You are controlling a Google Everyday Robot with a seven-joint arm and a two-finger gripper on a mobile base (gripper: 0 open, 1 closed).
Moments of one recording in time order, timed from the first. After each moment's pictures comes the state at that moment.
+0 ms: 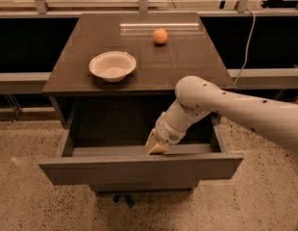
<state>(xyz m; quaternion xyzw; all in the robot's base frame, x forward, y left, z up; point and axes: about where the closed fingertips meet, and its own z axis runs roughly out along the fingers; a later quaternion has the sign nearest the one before) 0.521 -0.019 0.637 -0.71 0.66 0.22 0.16</state>
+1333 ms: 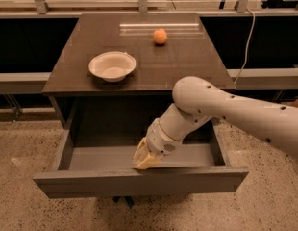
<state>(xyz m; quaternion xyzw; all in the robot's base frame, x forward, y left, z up) 0.446 0.016 0.685 -0.72 0.62 0.27 0.16</state>
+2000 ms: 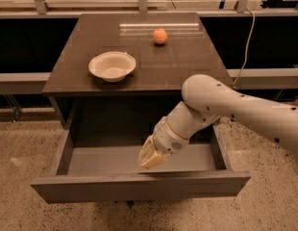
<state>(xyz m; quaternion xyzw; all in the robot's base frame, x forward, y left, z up) 0.446 0.003 0.692 -0.71 0.62 0.29 0.17</state>
